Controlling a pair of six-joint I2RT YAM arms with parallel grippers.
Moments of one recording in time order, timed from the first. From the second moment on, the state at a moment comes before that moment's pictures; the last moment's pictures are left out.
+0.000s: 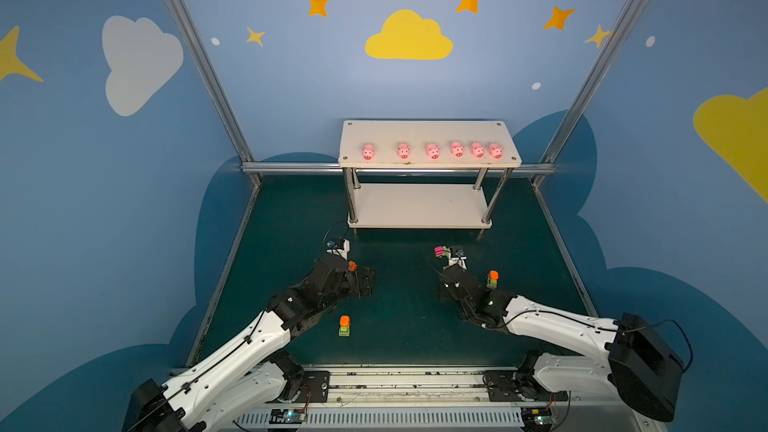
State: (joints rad) left arm -0.68 0.91 0.64 -0.38 -0.12 -0.61; right arm 0.86 1.24 0.59 -0.14 0.51 0.52
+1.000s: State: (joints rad) left arm -0.68 0.91 0.61 -0.34 -0.13 -0.56; right arm 0.35 1.84 1.13 0.11 0.15 0.22
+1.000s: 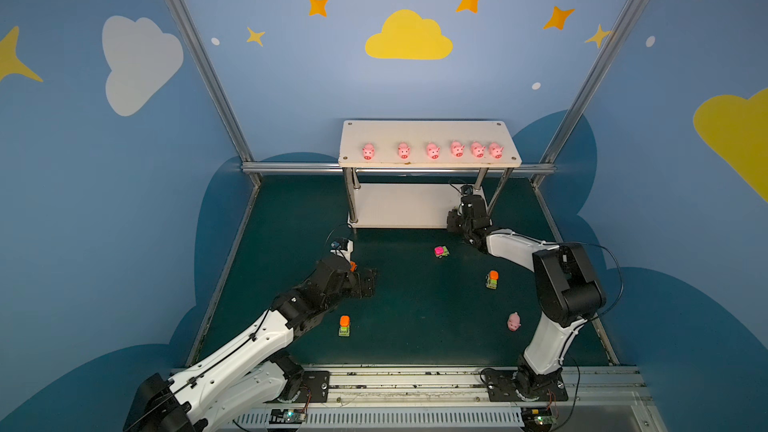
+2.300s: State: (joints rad) left arm -0.68 0.86 0.63 -0.36 -0.12 -0.57; right arm 0.30 1.79 1.11 0.05 0.06 0.23
